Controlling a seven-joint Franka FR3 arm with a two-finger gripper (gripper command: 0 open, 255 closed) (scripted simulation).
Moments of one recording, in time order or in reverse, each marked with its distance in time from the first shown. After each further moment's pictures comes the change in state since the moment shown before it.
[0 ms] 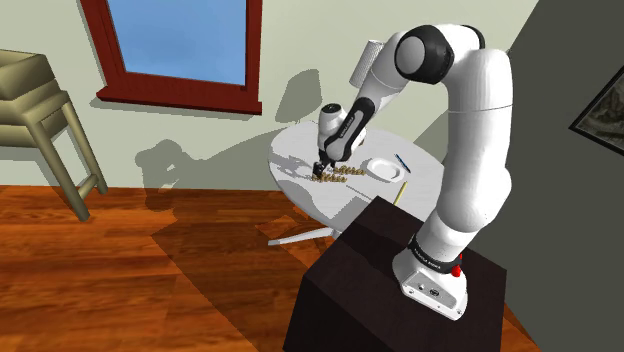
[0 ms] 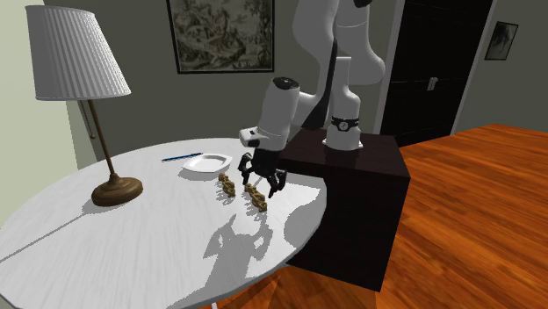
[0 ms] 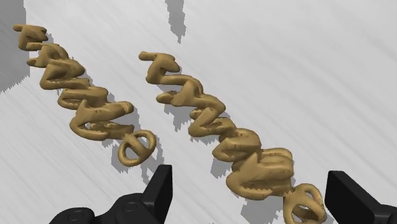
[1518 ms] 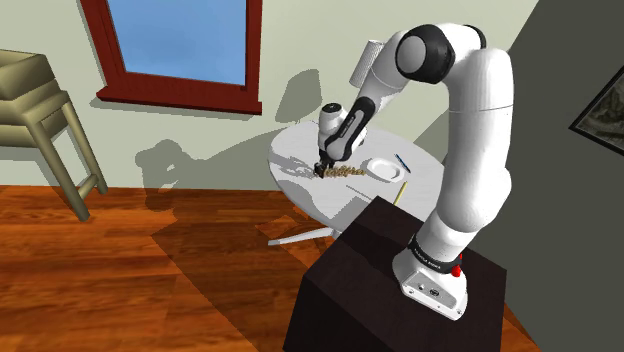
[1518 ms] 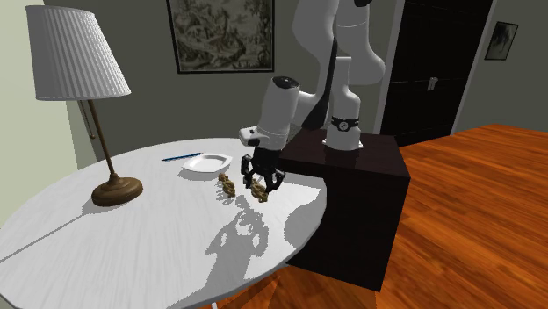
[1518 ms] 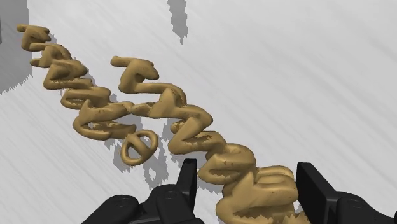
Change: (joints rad) arm -0.001 -0.007 -0.001 -0.003 -0.001 -0.003 -0.002
